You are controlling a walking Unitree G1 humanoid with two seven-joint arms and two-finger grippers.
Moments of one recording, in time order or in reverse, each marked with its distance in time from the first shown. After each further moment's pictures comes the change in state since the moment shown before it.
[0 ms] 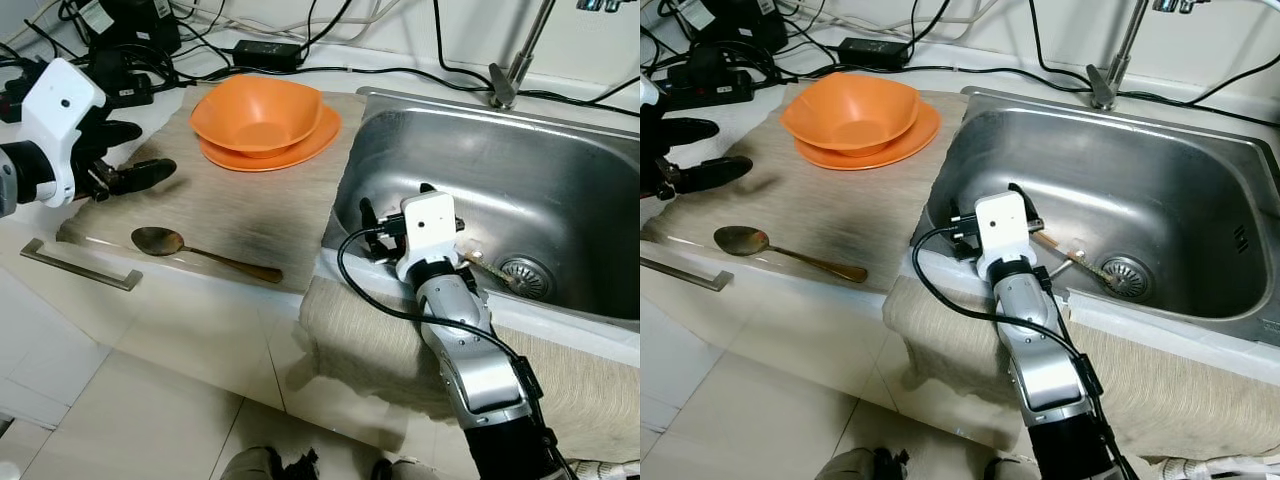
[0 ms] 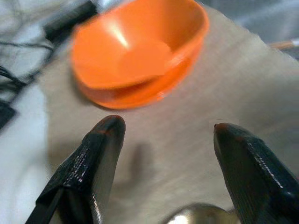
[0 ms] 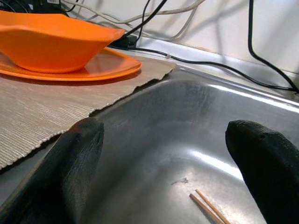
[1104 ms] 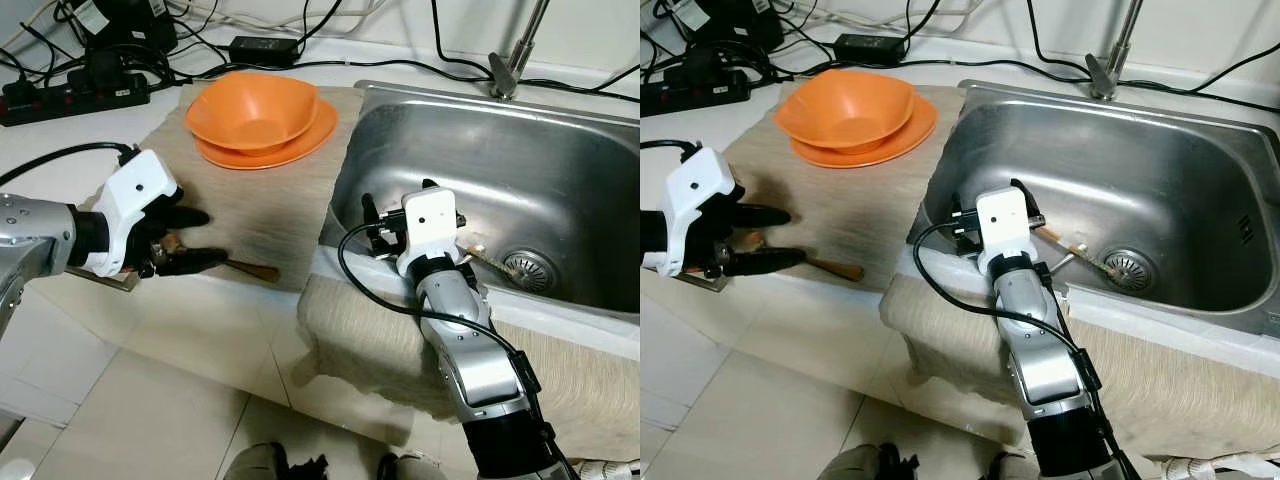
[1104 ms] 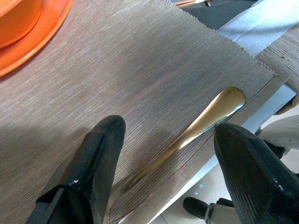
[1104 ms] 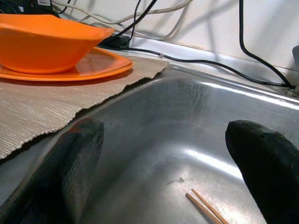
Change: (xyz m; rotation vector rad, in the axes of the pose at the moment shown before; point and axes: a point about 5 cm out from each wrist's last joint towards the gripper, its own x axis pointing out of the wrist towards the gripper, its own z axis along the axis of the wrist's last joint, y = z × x) left arm 0.012 -0.053 -0.021 -0.024 0.088 -0.324; right arm 0.003 -0.003 0.002 -0.010 -0.018 -0.018
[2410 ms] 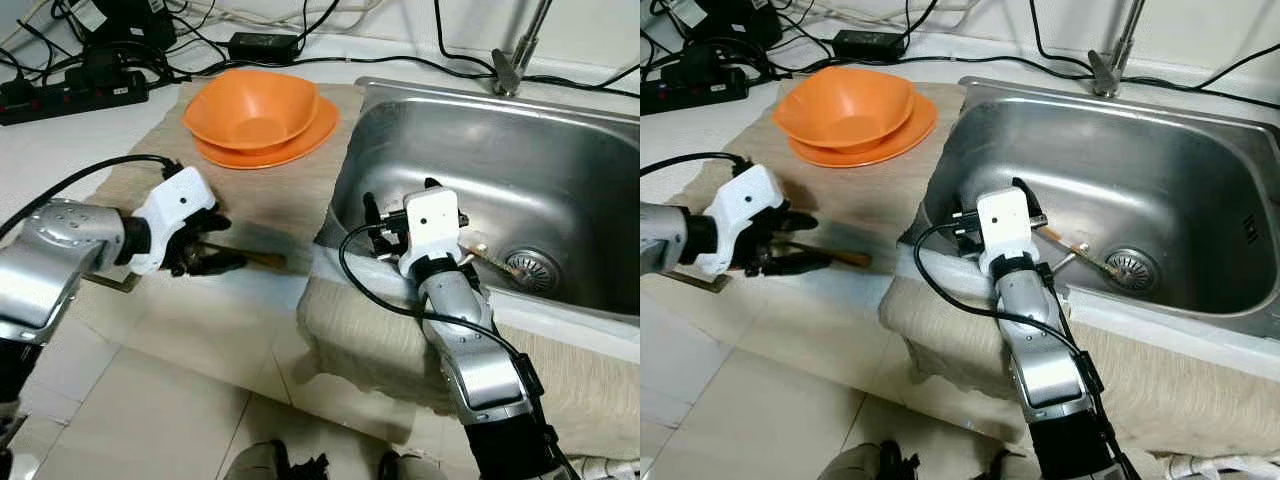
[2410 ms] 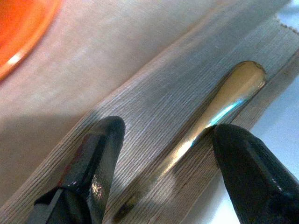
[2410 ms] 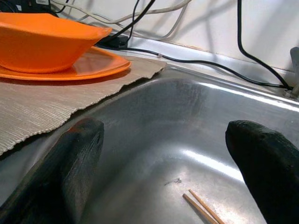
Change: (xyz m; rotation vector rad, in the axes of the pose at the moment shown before) left arm 0.047 0.013 -0.006 0.068 0.017 0.058; right arm -0.003 -0.003 0.002 -0.017 -0.009 -0.008
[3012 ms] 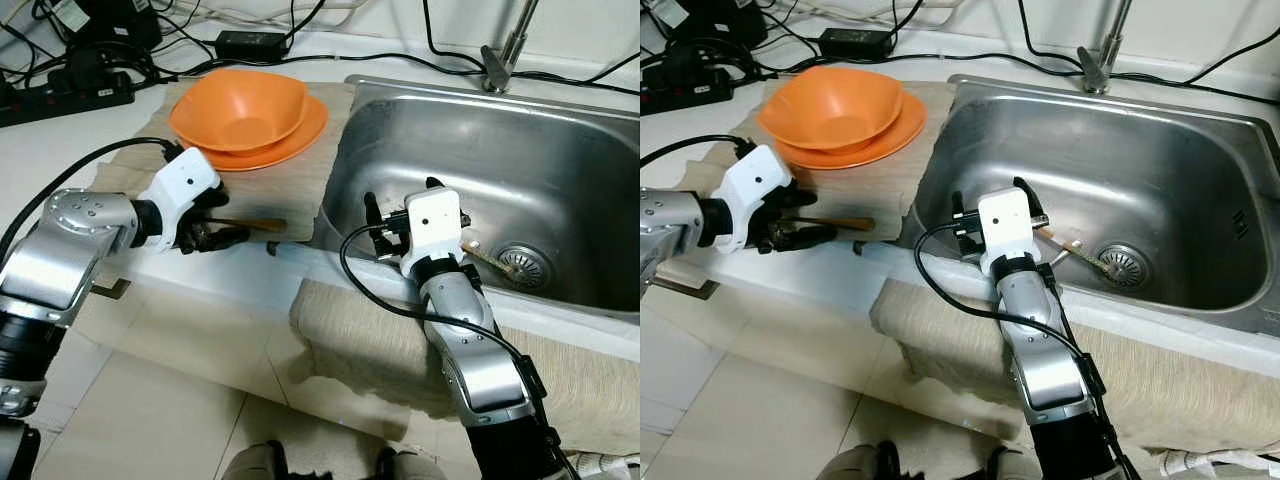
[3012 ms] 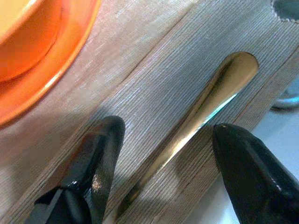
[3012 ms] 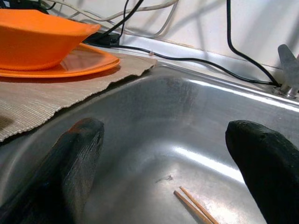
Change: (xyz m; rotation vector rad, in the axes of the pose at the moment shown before) left arm 0.000 0.009 0.001 0.006 -0.006 0.066; right arm -0.001 0.000 0.002 -0.002 -0.007 0.003
